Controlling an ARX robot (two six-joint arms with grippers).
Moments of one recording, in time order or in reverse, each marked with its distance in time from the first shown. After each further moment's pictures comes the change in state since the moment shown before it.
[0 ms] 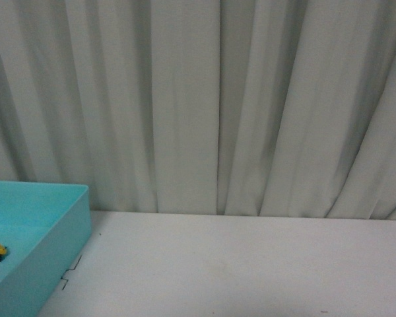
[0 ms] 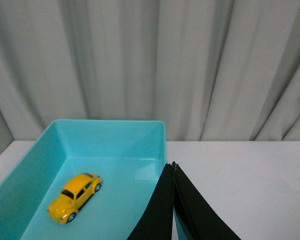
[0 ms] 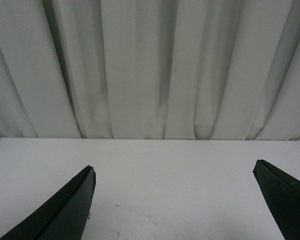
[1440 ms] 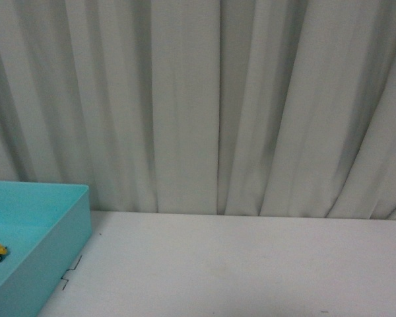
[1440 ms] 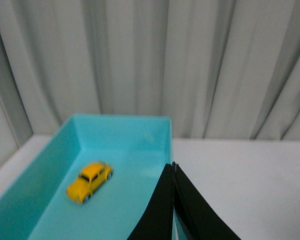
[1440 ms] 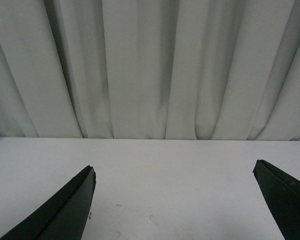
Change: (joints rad) left arm 0.008 -0.725 -0.060 -0.652 -0.016 -0.001; right arm 0.000 0.000 0.000 0.000 0.000 0.000
